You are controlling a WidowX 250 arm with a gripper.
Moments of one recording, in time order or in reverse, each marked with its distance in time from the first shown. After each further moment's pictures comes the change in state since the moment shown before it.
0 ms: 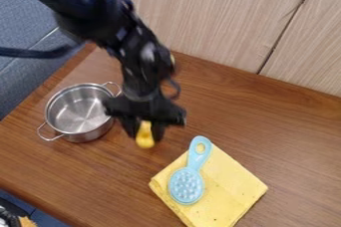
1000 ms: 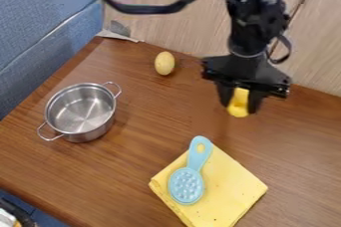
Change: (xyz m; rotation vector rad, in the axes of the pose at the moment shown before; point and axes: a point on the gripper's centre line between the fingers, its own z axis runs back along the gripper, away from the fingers) arm 0.038 -0.128 0.014 -0.110 0.014 -0.253
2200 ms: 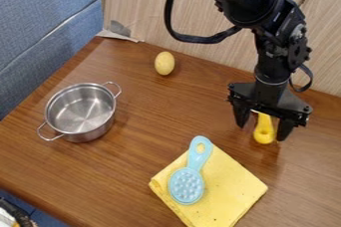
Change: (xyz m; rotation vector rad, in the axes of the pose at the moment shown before) arm -0.001 -0.029 -0.048 -0.042 0.073 -0.087
